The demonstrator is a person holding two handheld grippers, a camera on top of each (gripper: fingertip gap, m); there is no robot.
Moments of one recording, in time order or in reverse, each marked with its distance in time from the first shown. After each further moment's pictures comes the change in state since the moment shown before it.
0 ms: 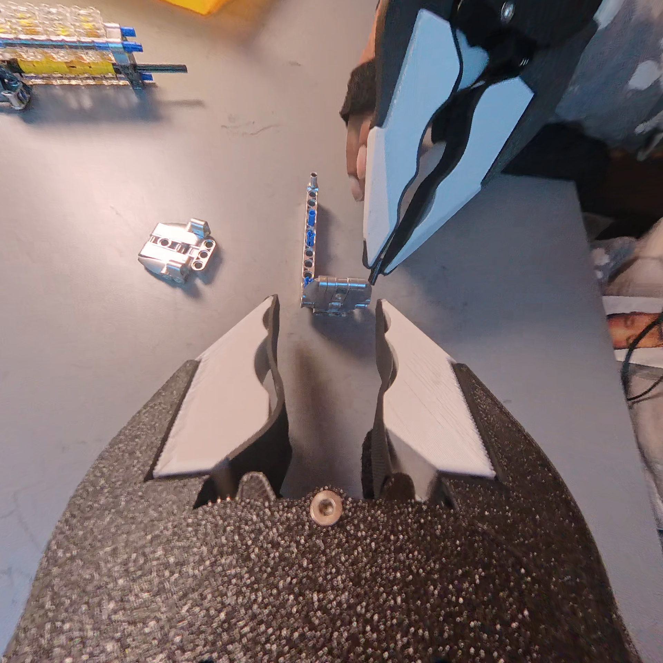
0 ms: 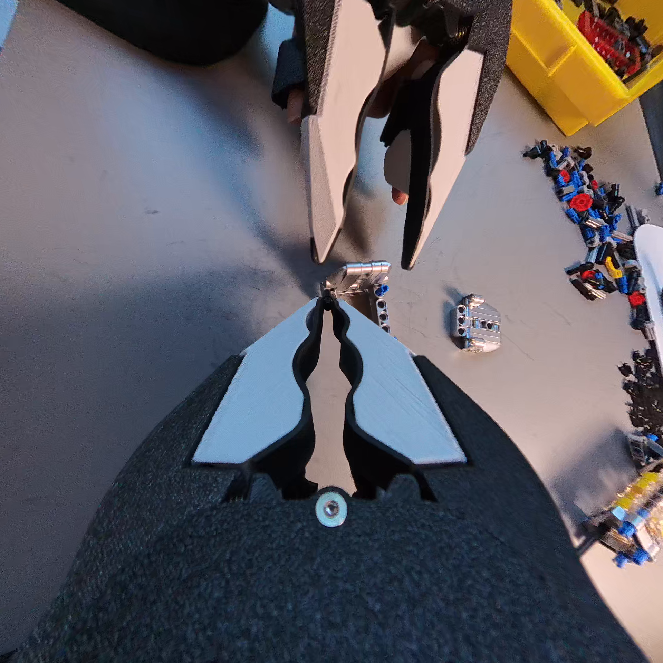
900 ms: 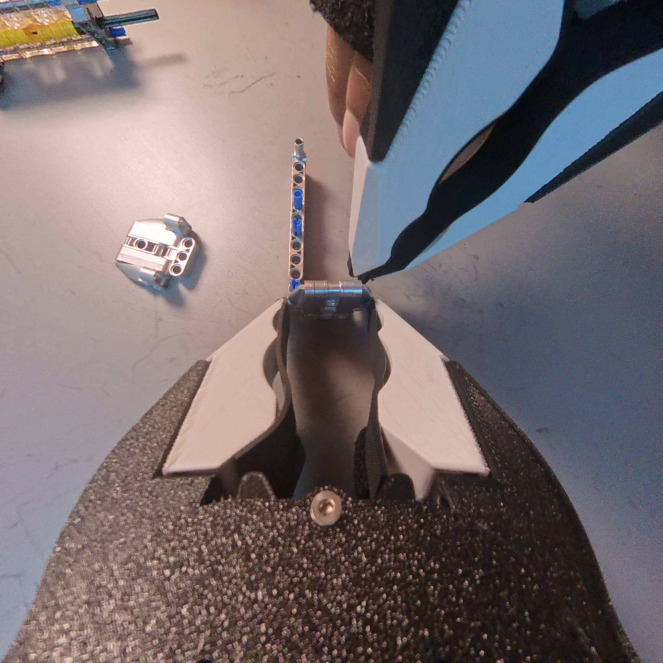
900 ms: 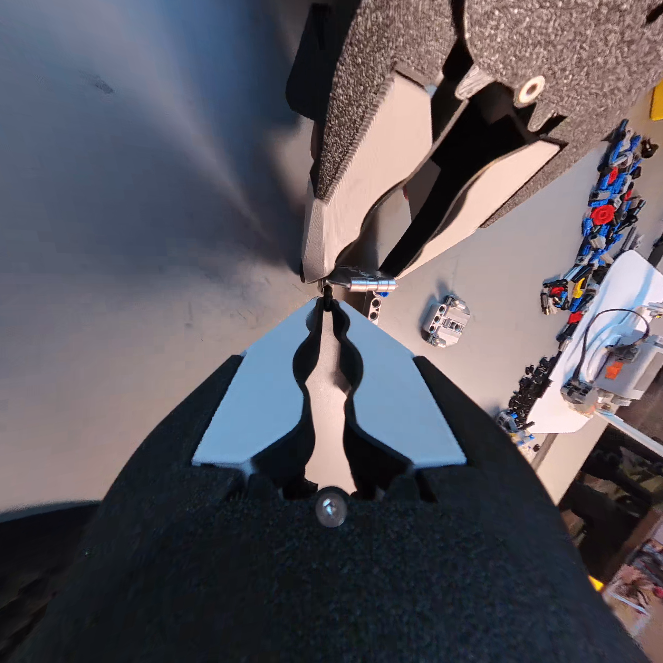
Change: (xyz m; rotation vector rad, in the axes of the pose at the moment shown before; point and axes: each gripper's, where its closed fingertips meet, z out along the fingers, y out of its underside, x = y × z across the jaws) left arm 0.001 0.010 0.024 -0.140 -0.117 0.073; right arm 0.004 0.009 0.005 -0.491 -0.004 -0.336
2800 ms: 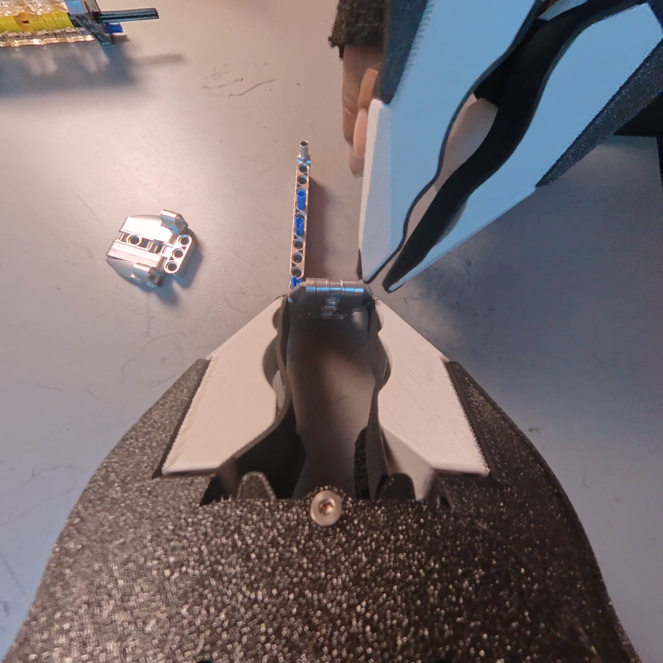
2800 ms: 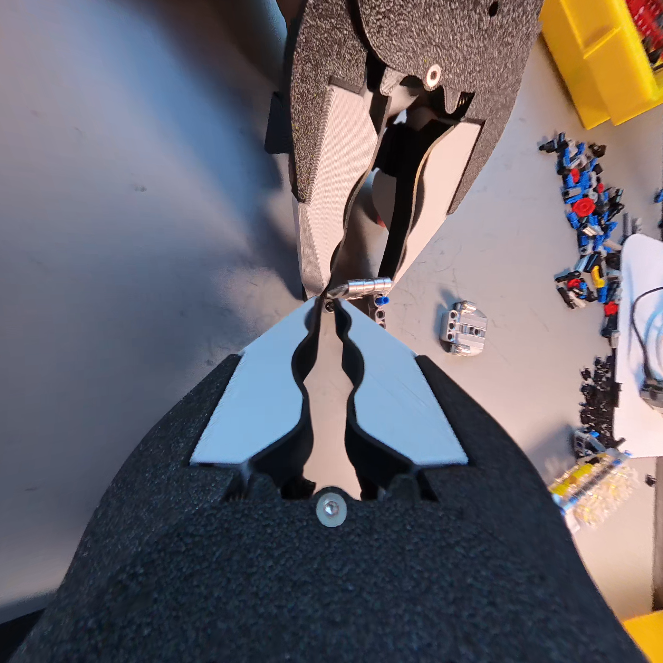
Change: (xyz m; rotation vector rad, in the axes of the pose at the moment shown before) left arm 0.001 -0.001 0.000 0.032 0.044 -0.040; right arm 0.000 -0.010 -0.007 0.322 0.019 0.236
